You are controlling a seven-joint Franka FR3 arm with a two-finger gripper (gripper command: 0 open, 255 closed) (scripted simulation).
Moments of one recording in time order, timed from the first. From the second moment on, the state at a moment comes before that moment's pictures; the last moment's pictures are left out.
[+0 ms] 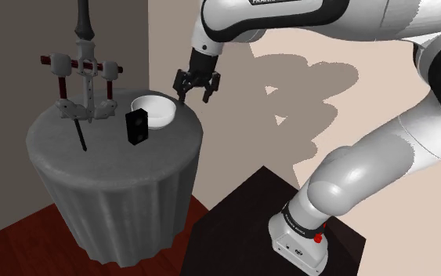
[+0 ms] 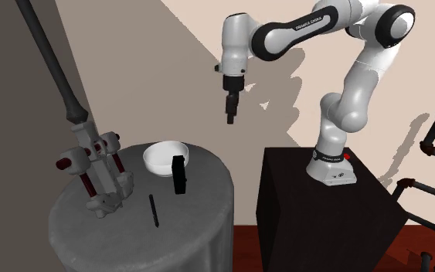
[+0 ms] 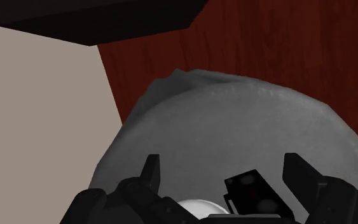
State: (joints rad) arm 0.01 -0.28 0.20 -2.20 0.17 1.94 0.29
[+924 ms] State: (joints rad) arm 0.04 0.30 0.24 -1.71 0.03 2.00 0.62
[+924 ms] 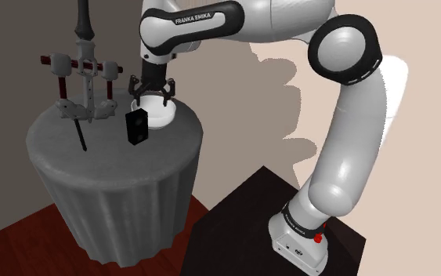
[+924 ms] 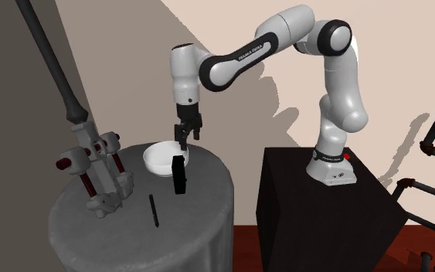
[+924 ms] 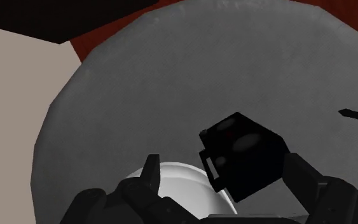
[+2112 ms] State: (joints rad) arm 0.09 0.58 0.21 -1.47 -0.02 2.03 0.72
